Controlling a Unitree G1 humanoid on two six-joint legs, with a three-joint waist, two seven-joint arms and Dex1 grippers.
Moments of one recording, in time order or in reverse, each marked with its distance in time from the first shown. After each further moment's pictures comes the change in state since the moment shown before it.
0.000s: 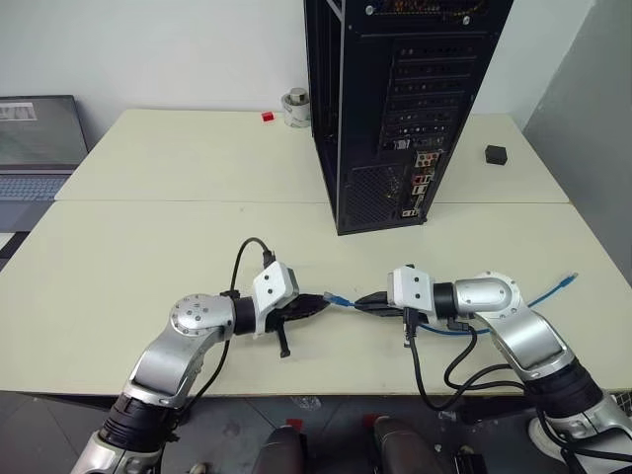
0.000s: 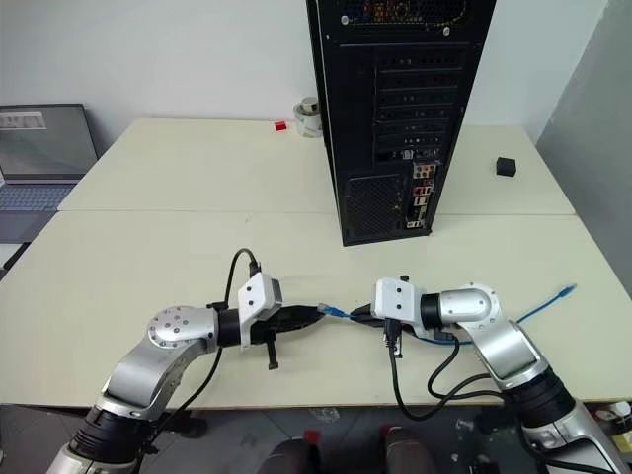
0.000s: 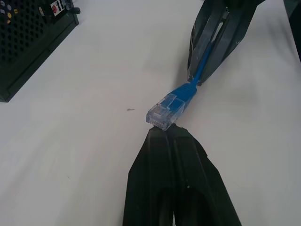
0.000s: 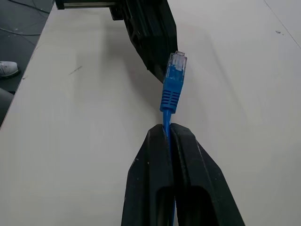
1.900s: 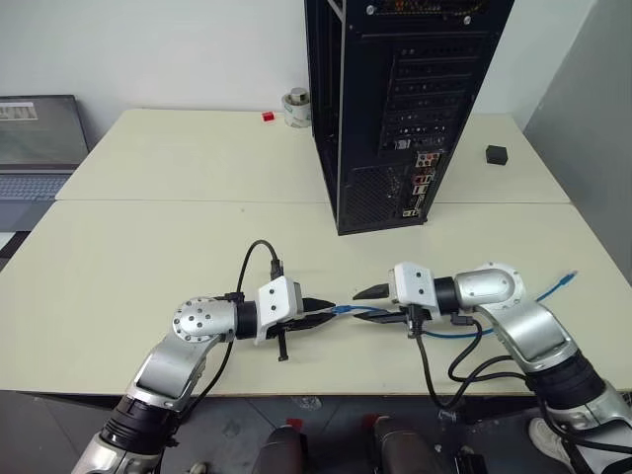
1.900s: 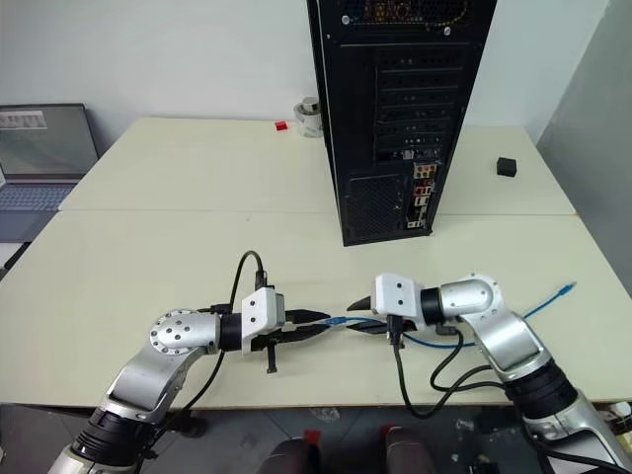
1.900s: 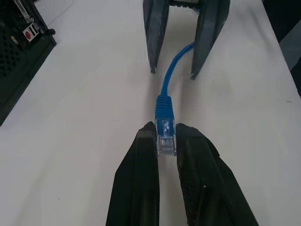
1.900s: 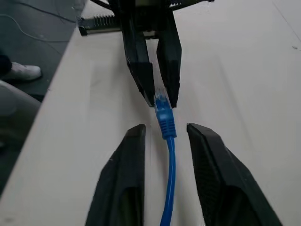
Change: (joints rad) left arm 0.016 0.006 -0.034 0.033 0.097 -0.281 -0.063; right arm -0.057 -0.058 -0.032 -0.024 0.110 0.069 0.112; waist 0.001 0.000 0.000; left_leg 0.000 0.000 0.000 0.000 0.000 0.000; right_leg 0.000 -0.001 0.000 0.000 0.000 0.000
